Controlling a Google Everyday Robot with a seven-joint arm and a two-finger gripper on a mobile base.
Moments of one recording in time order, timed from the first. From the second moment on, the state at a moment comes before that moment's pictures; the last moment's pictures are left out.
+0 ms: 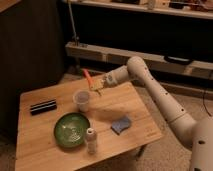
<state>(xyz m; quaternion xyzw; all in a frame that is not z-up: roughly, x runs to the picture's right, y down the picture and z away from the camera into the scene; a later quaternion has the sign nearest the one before) -0.056 -0.005 0.769 0.26 -0.49 -0.67 0.49</state>
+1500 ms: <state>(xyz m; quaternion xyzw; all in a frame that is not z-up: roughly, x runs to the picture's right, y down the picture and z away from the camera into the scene) -0.053 0.004 0.721 0.20 -0.53 -0.67 0.48</state>
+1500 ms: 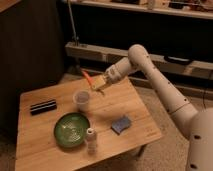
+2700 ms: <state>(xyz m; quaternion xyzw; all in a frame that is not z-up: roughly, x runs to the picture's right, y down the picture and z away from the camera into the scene) -0.097 0.008 0.766 0.33 -0.38 -0.72 0.48</state>
